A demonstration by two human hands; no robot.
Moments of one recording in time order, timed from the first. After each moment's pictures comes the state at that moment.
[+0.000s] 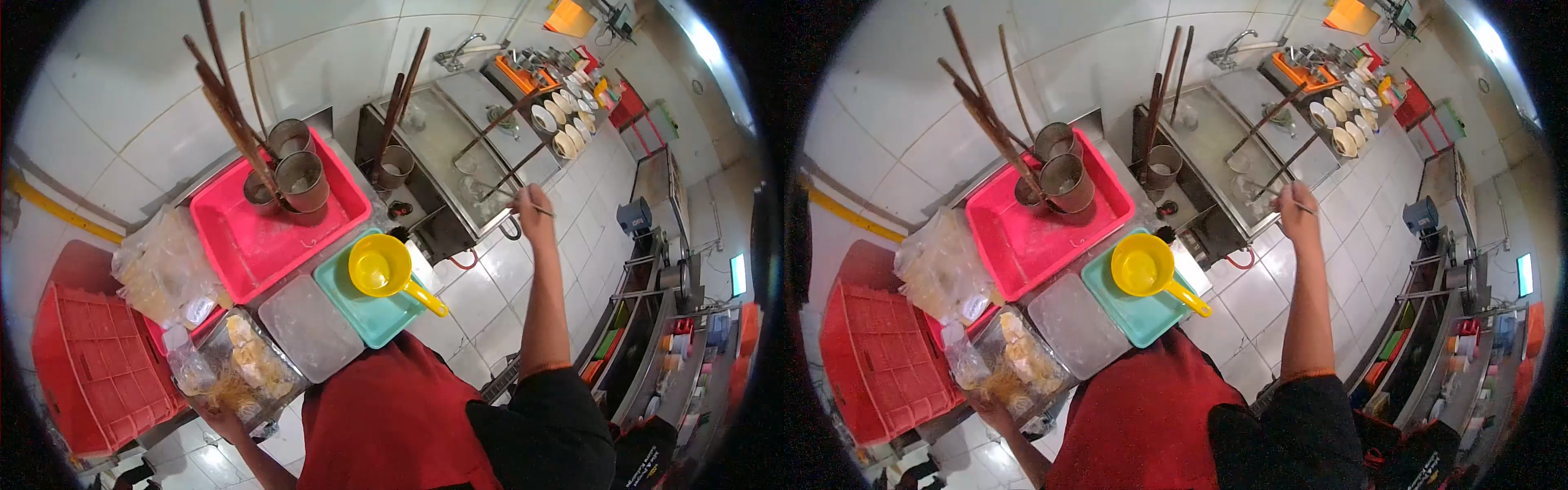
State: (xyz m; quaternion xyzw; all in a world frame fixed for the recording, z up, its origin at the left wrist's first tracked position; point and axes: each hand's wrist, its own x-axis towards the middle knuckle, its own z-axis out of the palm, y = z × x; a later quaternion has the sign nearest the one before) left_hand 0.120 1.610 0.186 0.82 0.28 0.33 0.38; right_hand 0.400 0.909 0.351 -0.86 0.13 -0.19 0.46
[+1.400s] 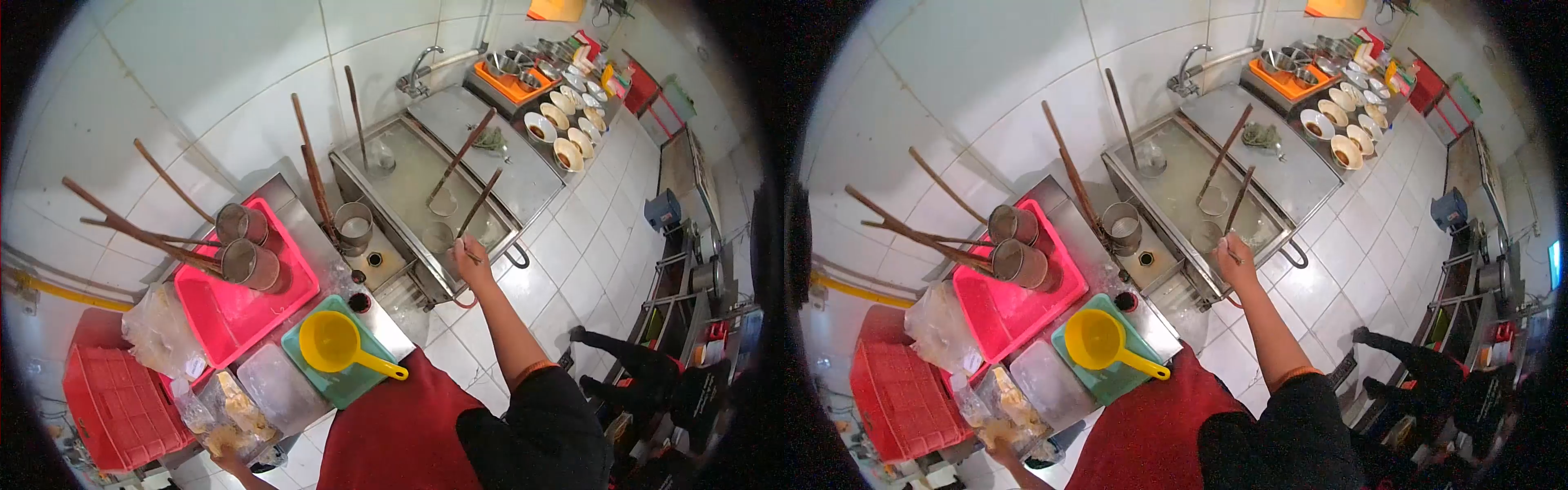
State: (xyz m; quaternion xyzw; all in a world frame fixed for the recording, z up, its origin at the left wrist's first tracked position) left_hand 0.085 1.631 0.121 0.74 0.50 0.28 0.36; right_hand 0.466 0.841 0.211 -0.84 0.12 -0.13 0.51
